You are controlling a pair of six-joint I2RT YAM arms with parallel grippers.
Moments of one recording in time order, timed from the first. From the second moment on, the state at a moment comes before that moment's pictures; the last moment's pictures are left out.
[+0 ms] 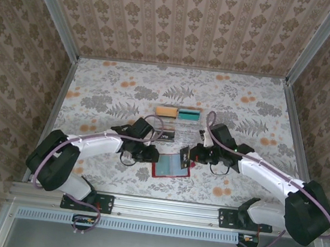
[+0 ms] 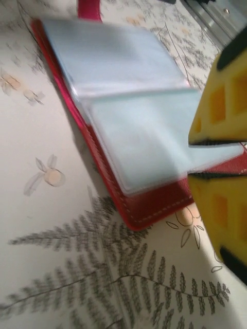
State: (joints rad) left arm -0.74 1.46 0.72 -0.41 0.41 -0.65; right arm 0.55 1.23 0.68 -0.38 -0.41 0.63
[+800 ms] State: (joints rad) left arm -0.41 1.18 0.78 -0.51 0.42 -0.64; right arm 0.63 1.58 1.35 -0.73 -0.17 -0.20
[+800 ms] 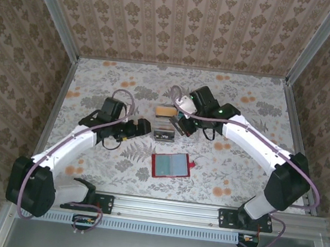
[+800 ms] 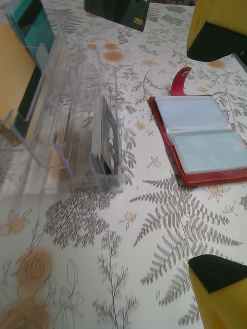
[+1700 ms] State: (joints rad) left arm -0.32 1.07 0.75 -0.57 0.42 -0.63; right arm 0.81 1.89 1.50 -0.74 0.06 -0.65
